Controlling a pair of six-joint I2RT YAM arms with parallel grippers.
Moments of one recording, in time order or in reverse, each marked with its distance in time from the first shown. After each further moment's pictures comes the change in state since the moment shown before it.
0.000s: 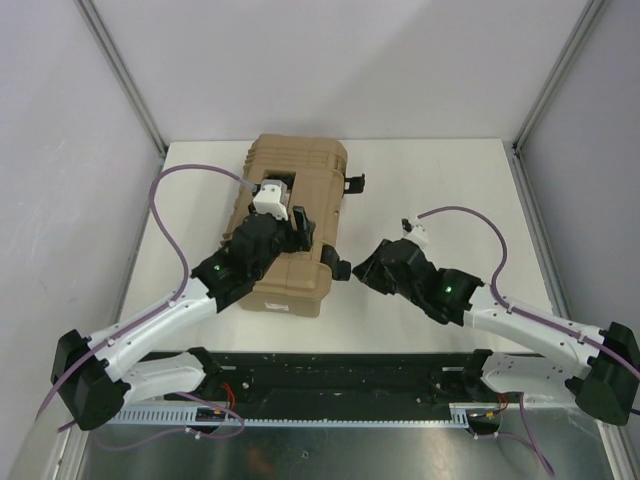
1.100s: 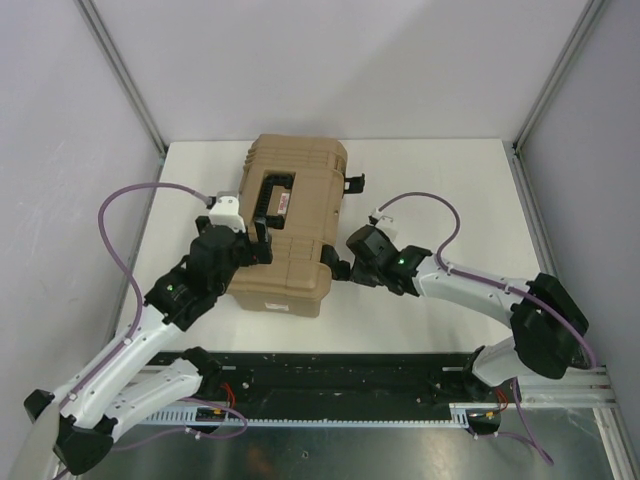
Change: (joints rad) left arm 0.124 -0.265 0.011 -0.412 -0.062 0.072; right arm -0.070 0.385 0.143 -0.073 -0.036 -0.176
